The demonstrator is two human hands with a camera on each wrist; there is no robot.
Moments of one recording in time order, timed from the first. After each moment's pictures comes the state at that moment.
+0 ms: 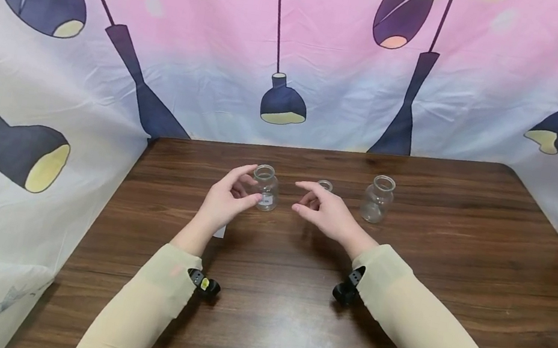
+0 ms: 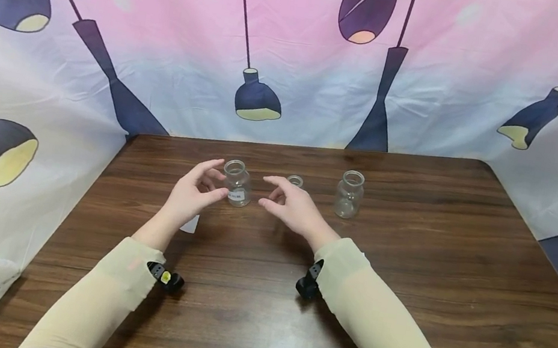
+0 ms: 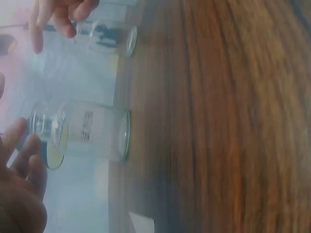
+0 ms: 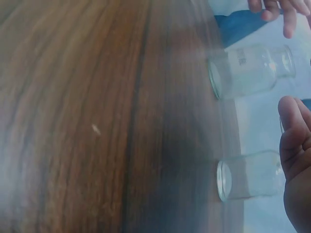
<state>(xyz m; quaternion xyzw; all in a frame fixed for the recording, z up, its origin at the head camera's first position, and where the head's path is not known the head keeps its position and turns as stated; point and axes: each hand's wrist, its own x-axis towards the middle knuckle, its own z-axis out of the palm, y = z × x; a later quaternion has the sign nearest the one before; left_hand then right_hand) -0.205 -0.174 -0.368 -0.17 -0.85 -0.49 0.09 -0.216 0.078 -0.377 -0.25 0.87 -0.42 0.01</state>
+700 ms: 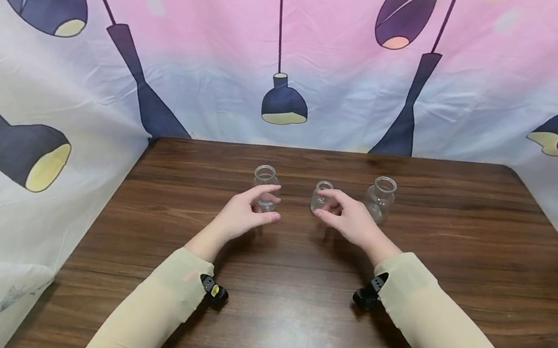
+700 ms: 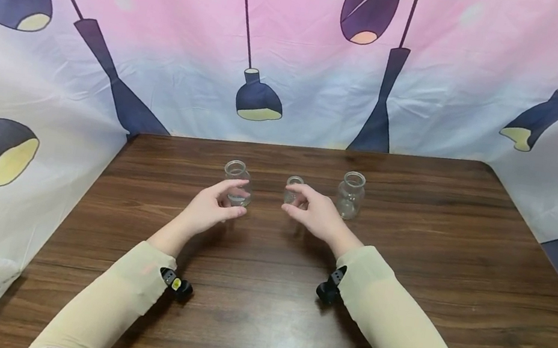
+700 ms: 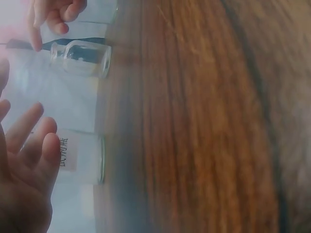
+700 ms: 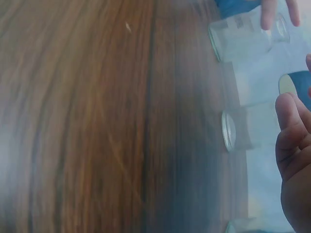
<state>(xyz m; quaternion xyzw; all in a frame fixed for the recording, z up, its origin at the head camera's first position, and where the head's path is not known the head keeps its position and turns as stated) -0.205 -0.153 -0.385 -0.20 -0.87 -0.45 0.00 -0.215 0.115 -0.386 -0.22 0.88 -0.42 0.01</state>
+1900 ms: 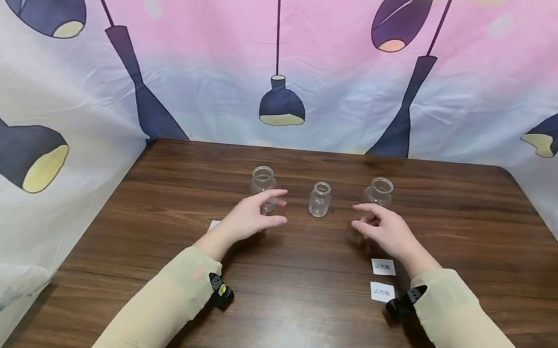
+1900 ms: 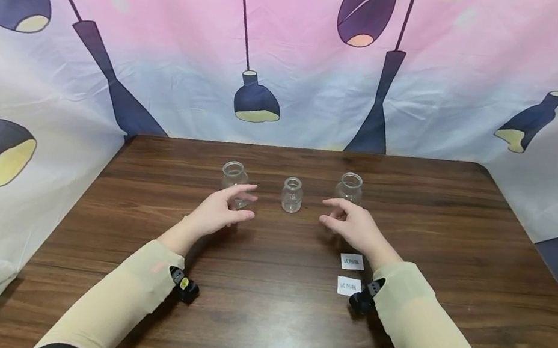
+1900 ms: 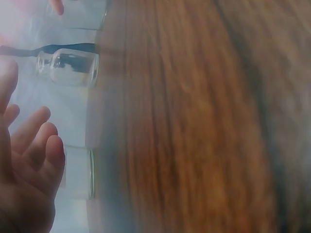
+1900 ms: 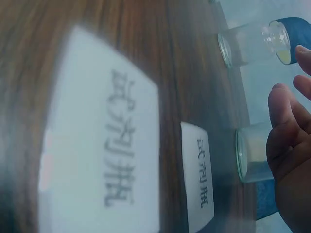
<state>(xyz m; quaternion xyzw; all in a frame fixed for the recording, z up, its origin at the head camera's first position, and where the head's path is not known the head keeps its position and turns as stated) -0.212 -0.140 -0.394 -0.21 -0.87 -0.44 -0.05 -0.204 0.187 -0.396 -0.18 0.89 -0.41 0.04</state>
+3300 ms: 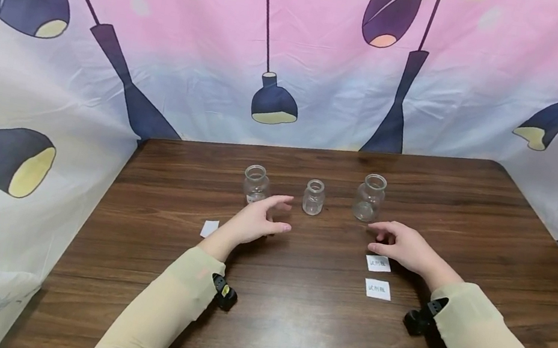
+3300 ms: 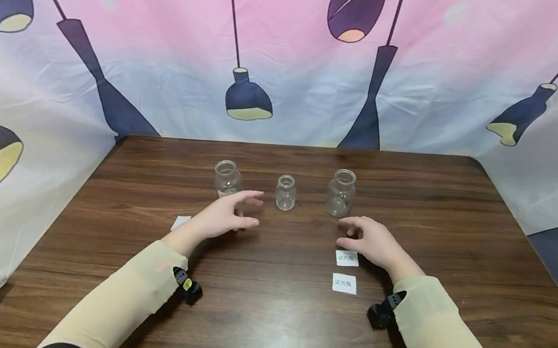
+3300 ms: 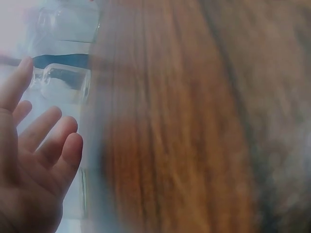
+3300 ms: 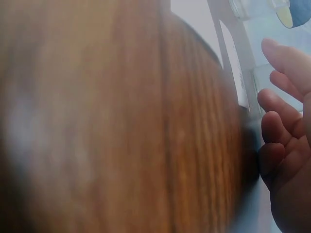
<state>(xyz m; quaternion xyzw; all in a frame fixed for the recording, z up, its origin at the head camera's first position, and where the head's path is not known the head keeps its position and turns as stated) -0.214 -0.120 -0.397 -0.23 -0.87 -0.42 -0.12 -0.190 0.236 -0.420 -0.18 0.93 -0.33 0.04</state>
